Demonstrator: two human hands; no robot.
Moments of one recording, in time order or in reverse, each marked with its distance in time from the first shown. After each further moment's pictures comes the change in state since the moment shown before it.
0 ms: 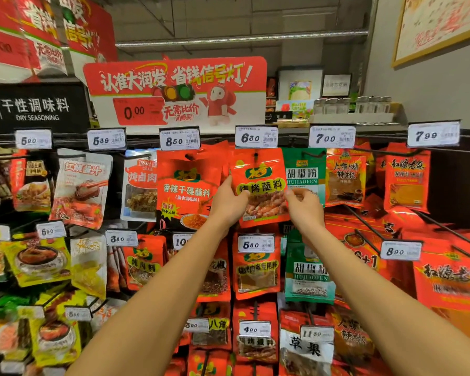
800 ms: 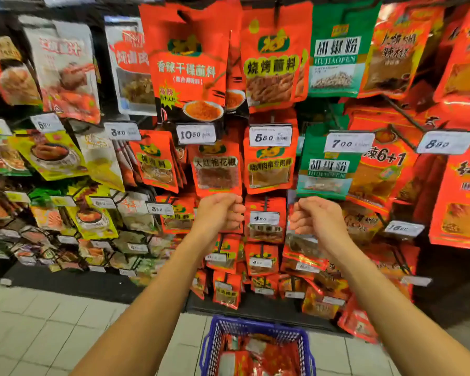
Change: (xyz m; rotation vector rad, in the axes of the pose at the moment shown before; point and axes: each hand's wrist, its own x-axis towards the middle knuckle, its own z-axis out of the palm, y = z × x) left_hand -0.185 -0.127 -0.012 -0.350 -0.091 -0.615; right_hand -0.182 0.125 -0.006 0.407 -0.338 0.450
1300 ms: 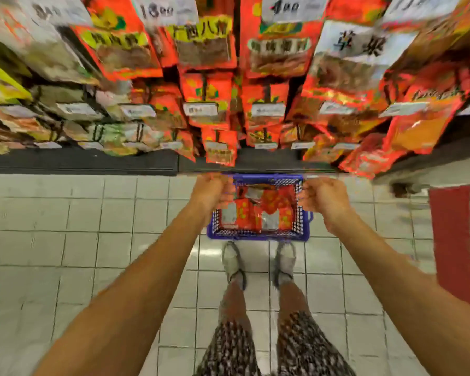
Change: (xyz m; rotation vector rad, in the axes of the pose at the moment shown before) left_hand -0.004 -0.310 -0.056 0.203 0.038 -0.717; right_hand -0.058 0.321 -0.008 -0.165 0.277 0.685
